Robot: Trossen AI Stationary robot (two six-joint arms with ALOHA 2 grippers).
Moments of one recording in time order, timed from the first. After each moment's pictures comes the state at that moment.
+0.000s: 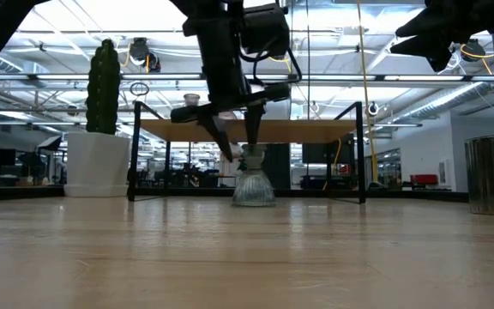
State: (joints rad) left arm 0.10 2.03 1.63 -0.88 -0.15 -1.21; right arm -0.36 0.36 0.59 -0.46 -0.13 0.27
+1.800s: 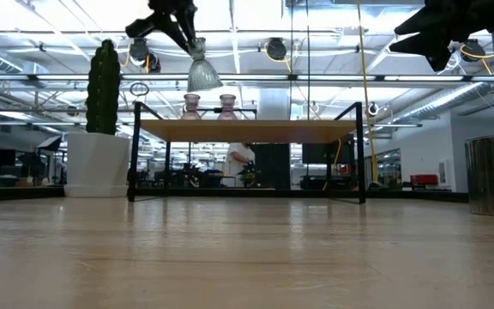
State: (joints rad) left arm 0.27 1.47 1.63 -1.06 -0.23 -0.91; right arm -0.36 0.36 0.59 -0.44 -0.13 0.30
